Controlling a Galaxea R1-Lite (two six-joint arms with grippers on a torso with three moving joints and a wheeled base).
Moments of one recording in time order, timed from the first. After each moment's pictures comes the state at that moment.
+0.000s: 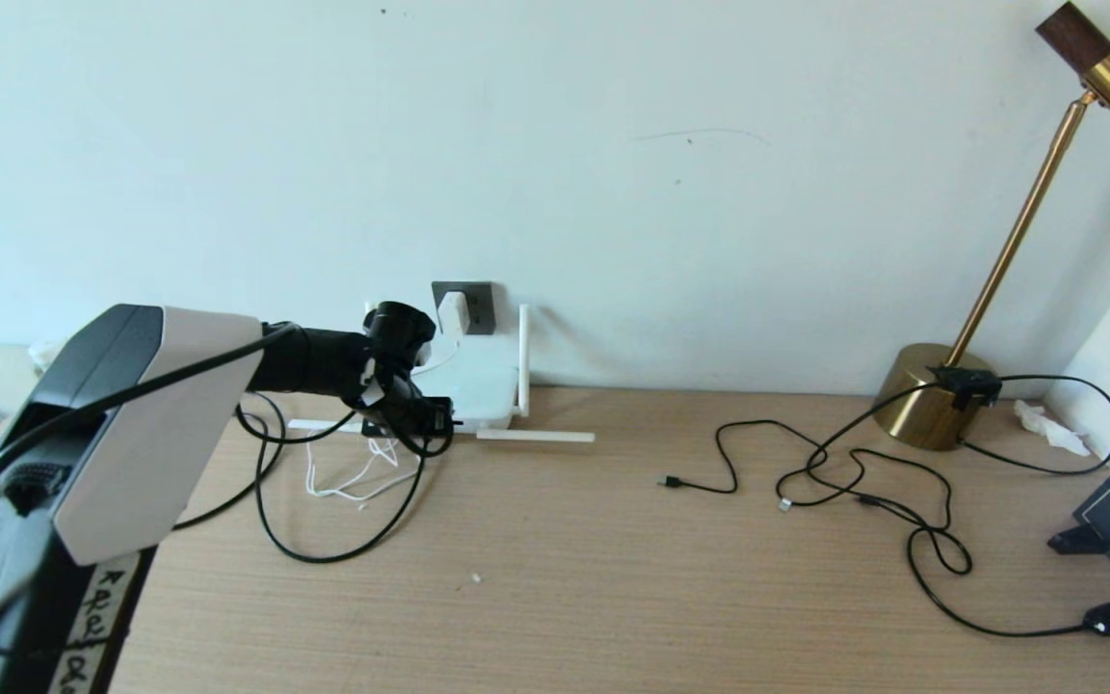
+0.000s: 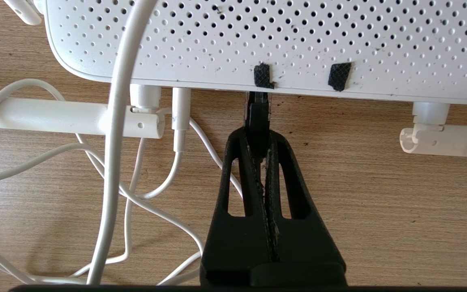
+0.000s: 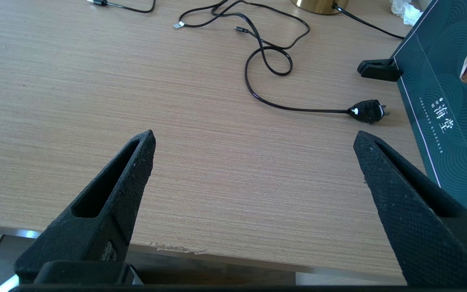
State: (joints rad) left arm -0.22 2.43 -1.92 0.36 0.14 -0.15; right arm 0.00 0.00 -0.12 0.30 0.01 -0.09
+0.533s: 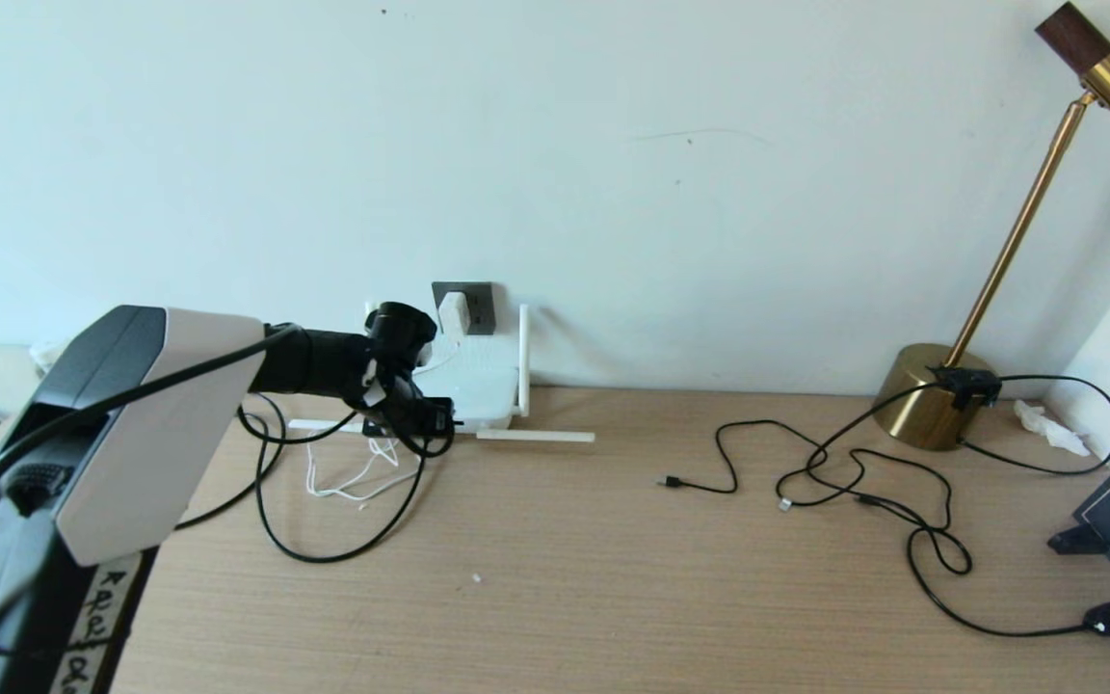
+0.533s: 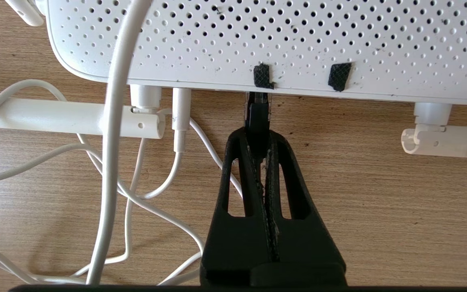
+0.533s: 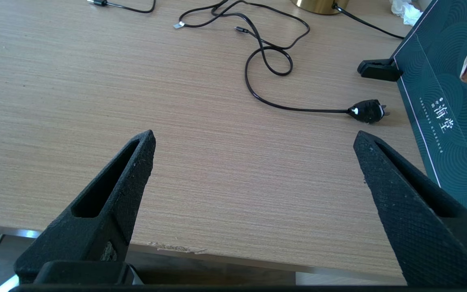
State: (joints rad) left arm -0.22 2.44 -1.92 0.35 0.15 -0.14; right arm 0.00 0.00 -0.12 0.30 0.01 -0.09
